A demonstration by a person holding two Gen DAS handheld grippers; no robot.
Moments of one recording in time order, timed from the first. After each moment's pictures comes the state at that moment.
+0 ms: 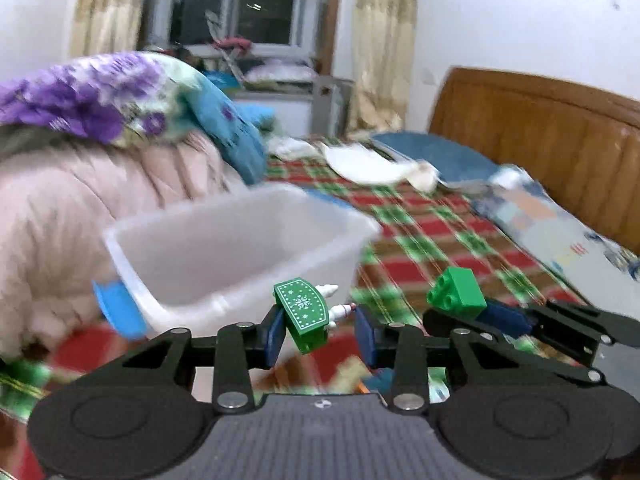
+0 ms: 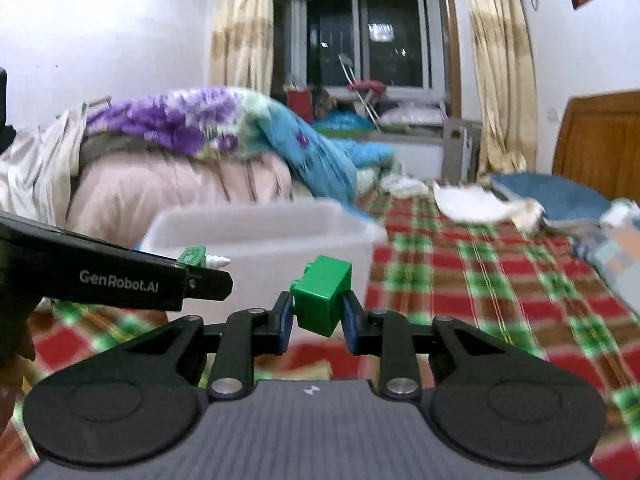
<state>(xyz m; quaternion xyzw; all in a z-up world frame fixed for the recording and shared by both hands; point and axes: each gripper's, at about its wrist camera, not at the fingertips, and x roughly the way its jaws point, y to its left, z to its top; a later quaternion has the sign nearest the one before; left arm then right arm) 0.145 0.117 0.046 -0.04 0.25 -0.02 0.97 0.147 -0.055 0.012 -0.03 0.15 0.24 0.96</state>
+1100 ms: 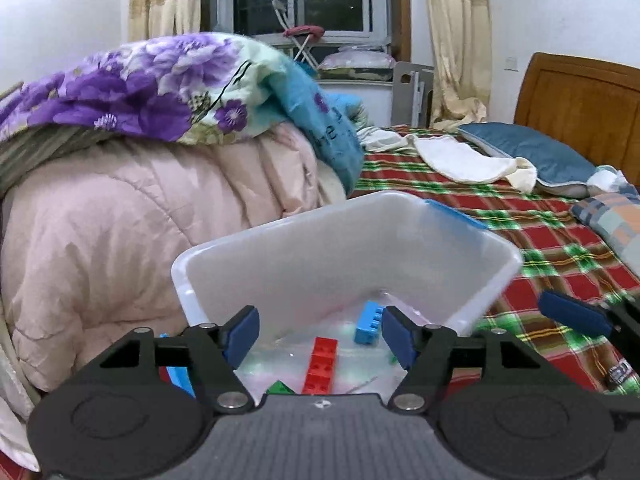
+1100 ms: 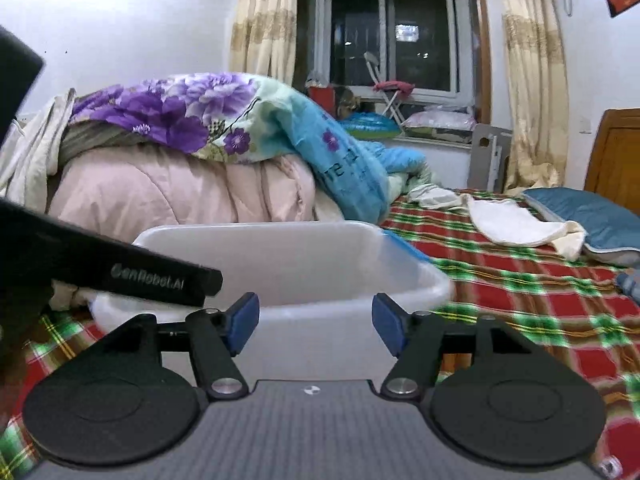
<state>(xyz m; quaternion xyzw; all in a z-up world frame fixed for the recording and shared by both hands) 0.220 0.160 0.033 -0.02 0.28 0.09 0.96 0.214 -0.006 0.002 -0.05 0.15 0.26 0.95</state>
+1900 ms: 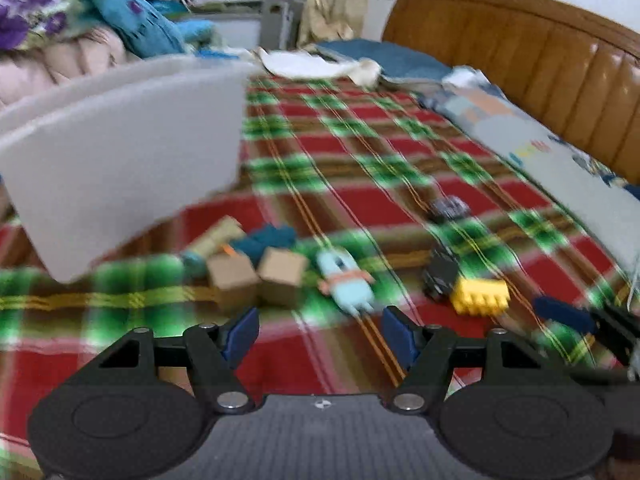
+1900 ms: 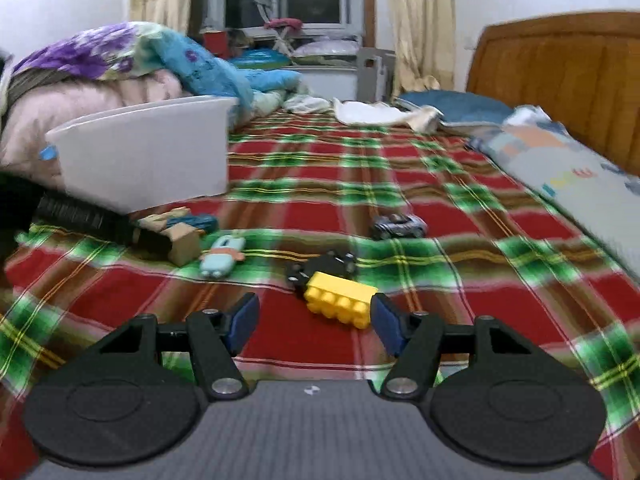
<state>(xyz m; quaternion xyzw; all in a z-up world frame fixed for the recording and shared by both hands) 0.139 0.012 -0.059 -0.03 0.37 -0.10 0.92 0.100 -0.192 -0.075 -0.03 0.26 0.11 0.96</state>
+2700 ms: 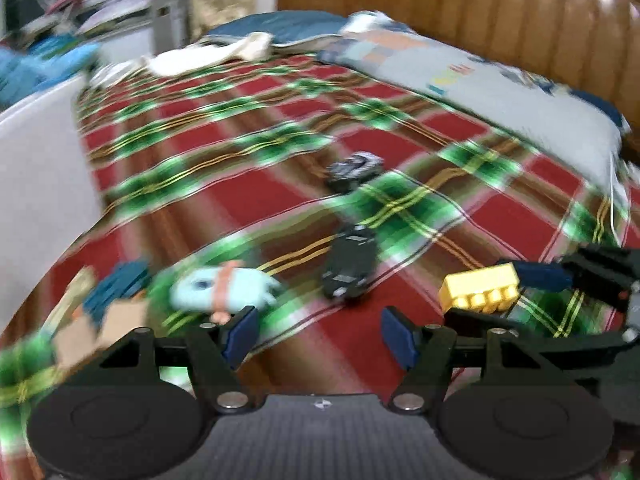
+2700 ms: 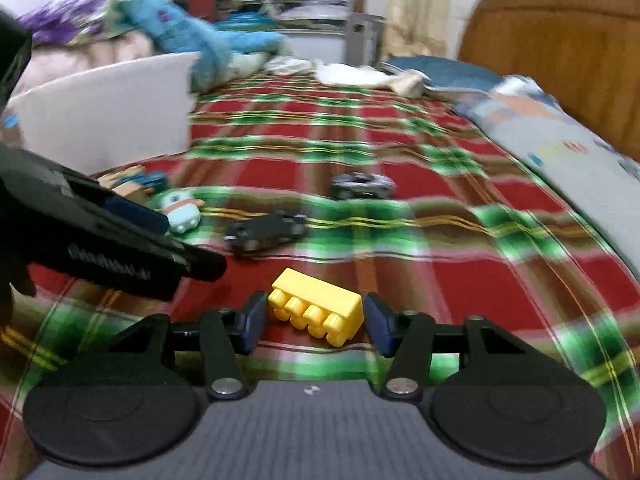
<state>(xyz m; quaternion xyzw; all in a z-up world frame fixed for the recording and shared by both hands) 0.182 -0.077 -0.084 0.09 0.38 -0.21 0.90 0.121 -0.225 -0.094 -0.04 0.31 0.08 0.95</state>
